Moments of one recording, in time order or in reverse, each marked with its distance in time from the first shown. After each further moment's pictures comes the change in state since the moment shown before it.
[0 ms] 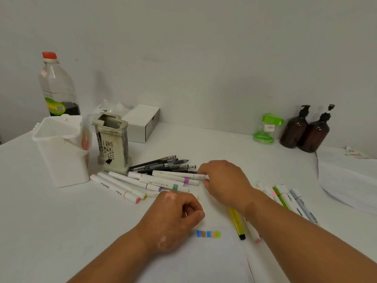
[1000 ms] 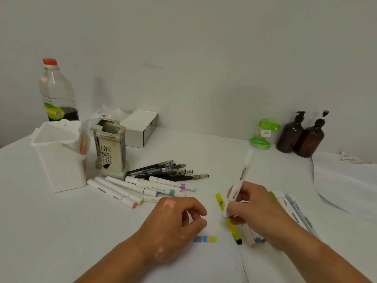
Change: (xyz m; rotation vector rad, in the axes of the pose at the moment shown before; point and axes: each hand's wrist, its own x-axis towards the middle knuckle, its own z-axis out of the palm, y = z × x) left_hand -0.005 0.008 0.003 -0.037 -0.012 0.085; right_hand -0.086 0.024 -0.033 1.063 -0.072 0.458
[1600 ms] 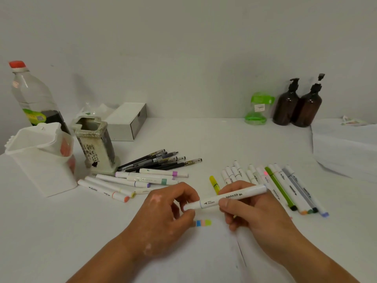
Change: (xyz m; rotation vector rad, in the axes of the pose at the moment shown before) left_hand -0.005 0.001 0.004 0.104 -0.004 0.065; right_hand -0.039 0.029 0.011 0.487 -0.054 -0.112
